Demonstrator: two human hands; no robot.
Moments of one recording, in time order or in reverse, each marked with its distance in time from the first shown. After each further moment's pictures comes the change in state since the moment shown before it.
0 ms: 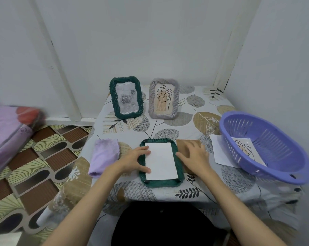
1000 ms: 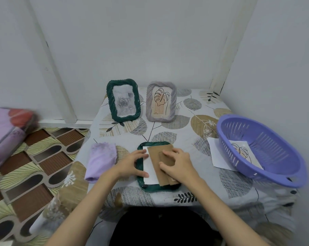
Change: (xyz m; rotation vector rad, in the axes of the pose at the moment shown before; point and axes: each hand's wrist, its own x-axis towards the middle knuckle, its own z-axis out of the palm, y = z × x) left_hand -0.004 -0.002 0.001 -0.106 0.022 0.016; right_hand -0.022 -0.045 0.002 0.291 -0.095 -0.061
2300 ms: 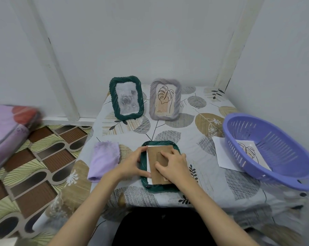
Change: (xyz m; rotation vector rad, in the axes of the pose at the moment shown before) left_hand -0.006 0.004 0.000 -0.111 0.033 -0.002; right_hand 0.011 -0.016 0.027 -0.205 -0.029 0.070
